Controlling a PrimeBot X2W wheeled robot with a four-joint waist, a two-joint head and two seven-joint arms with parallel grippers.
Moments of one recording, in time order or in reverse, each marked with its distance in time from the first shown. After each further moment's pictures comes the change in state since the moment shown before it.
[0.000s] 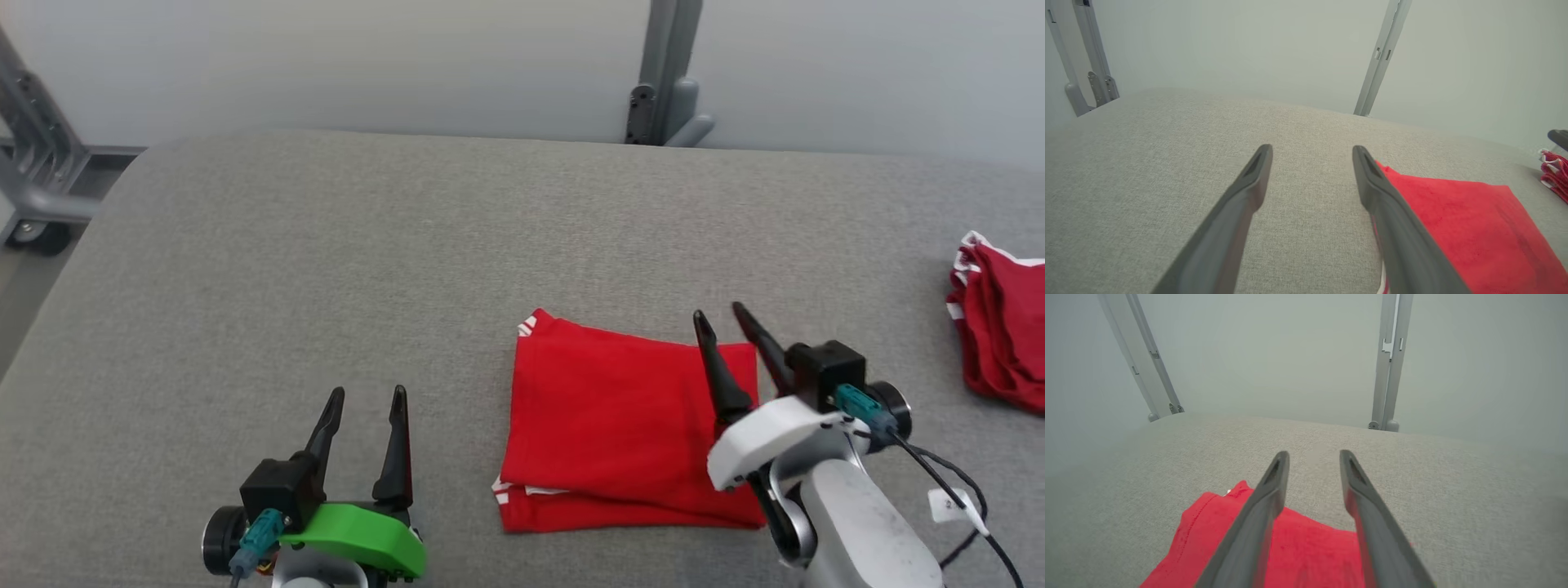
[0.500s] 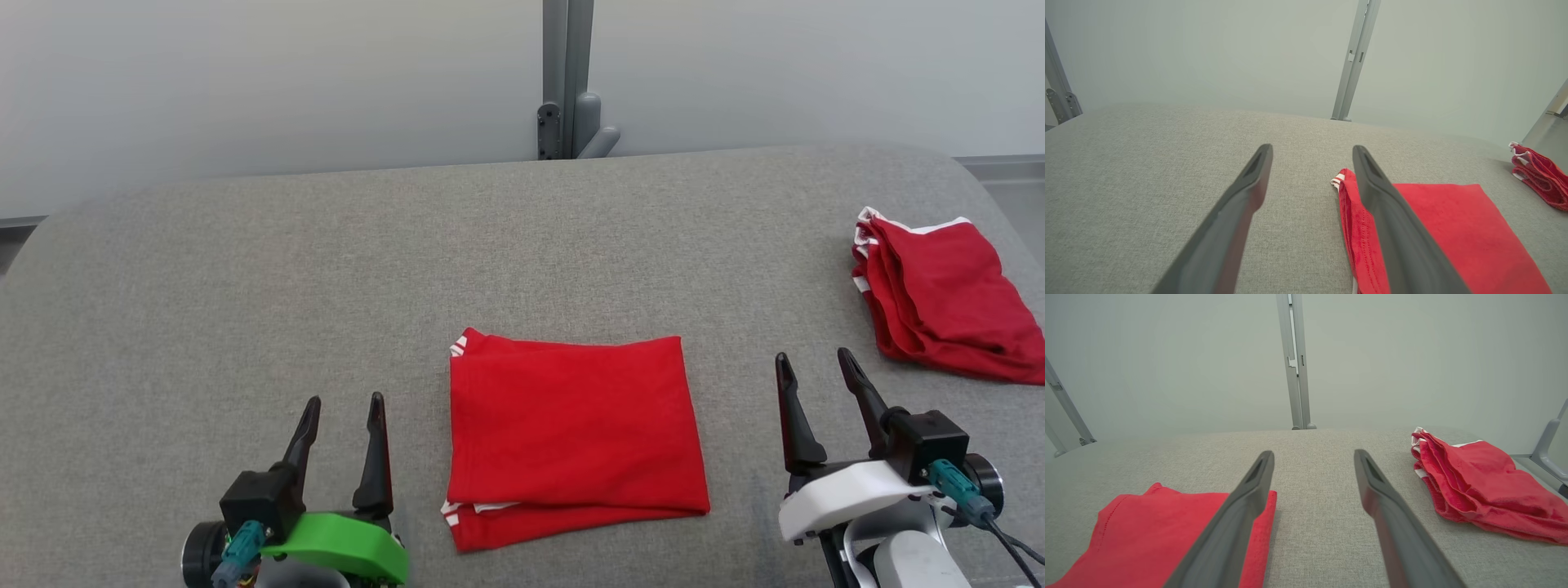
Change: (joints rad) left arm 0.023 0.000 0.043 -0.015 0.023 0.012 0.000; right arm 0.243 -0.001 -0.191 -0.242 -0.052 0.000 0.000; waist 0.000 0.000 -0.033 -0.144
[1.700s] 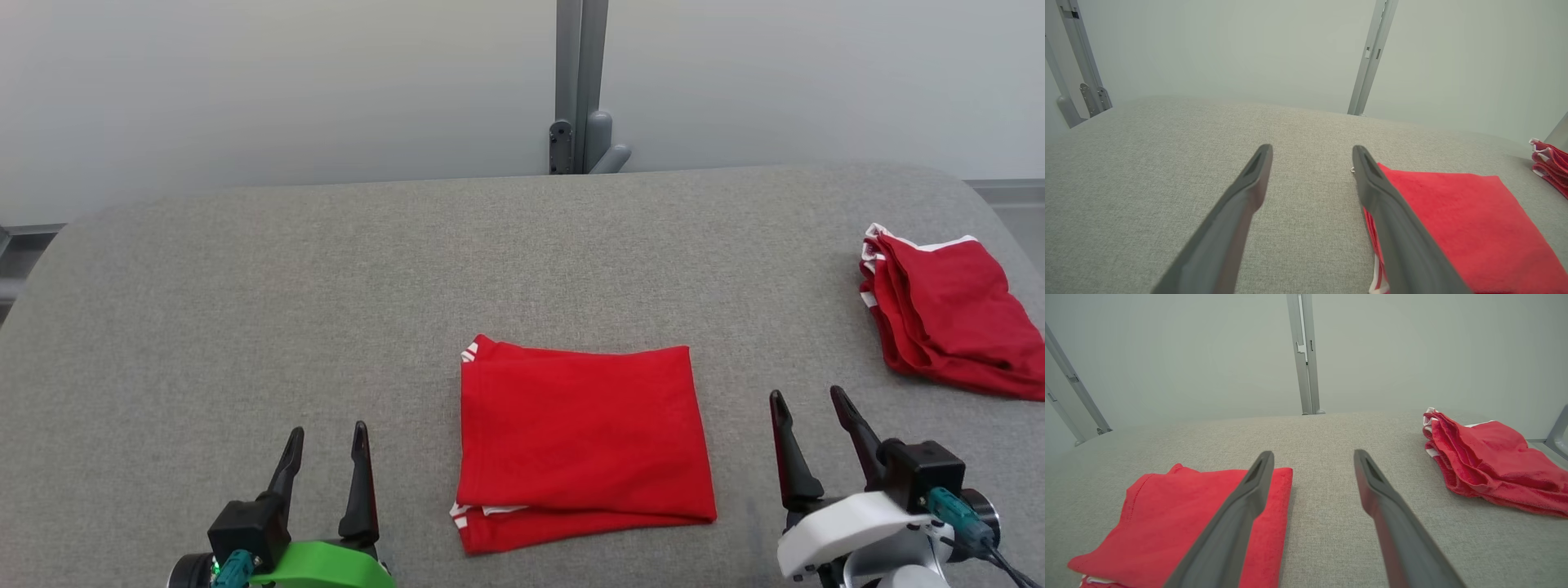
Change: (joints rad) left arm 0.069 0.000 0.046 -0.018 0.028 -0.004 0.000; right arm 0.104 0.001 0.014 -0.068 0.041 0.000 0.034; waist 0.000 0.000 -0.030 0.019
